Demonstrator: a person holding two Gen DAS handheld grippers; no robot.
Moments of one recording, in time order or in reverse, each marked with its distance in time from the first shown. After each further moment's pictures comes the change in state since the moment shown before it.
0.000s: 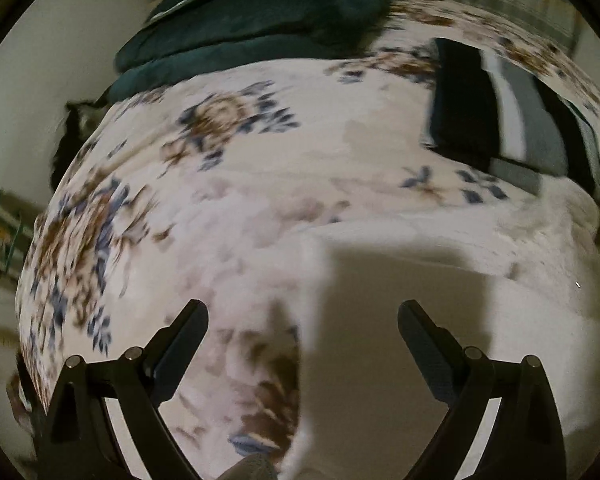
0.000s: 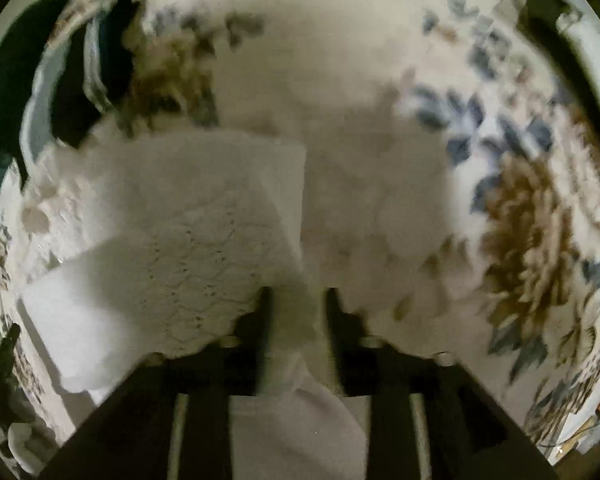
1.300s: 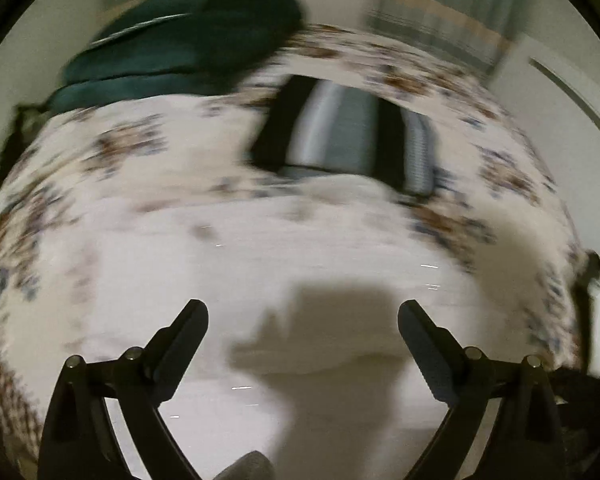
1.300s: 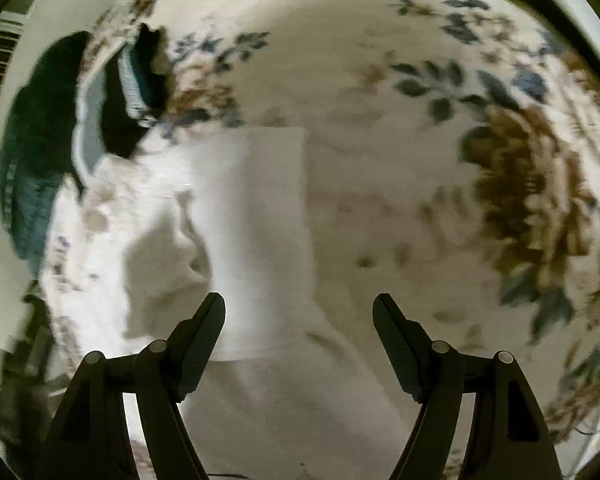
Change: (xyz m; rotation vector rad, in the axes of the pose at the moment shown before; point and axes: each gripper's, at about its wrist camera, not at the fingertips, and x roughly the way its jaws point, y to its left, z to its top) left arm -0.117 -0.090 -0.037 -0.073 -0.078 -0.257; right arm -0.011 -0.032 -0.029 0.099 0.077 0.298
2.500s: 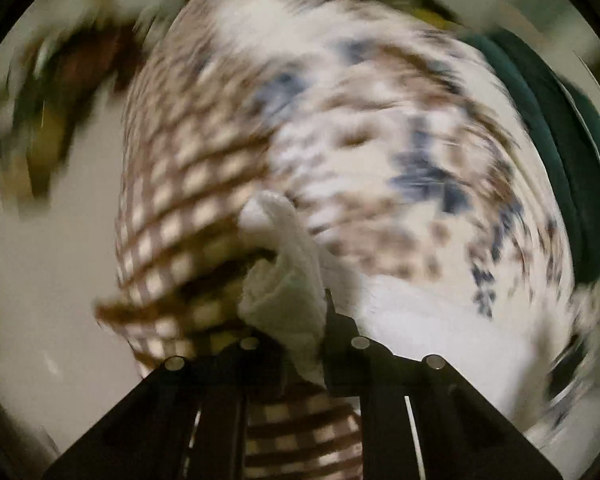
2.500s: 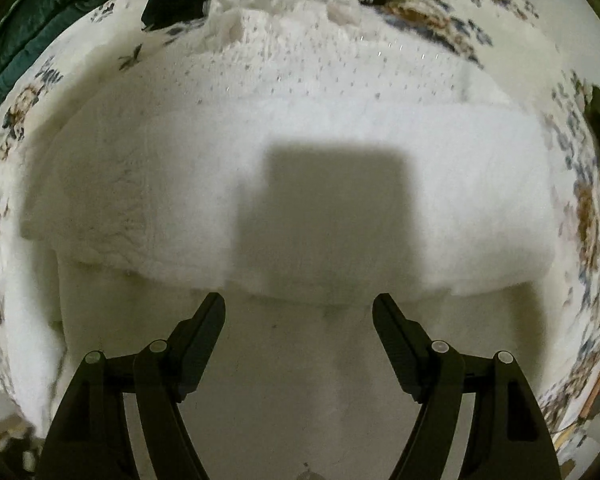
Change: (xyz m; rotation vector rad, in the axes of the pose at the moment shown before) left arm -0.065 0.494 -0.180 -0.980 0.076 0.310; right arm 0.127 0.229 -0.144 -0.372 -0.010 -0.415
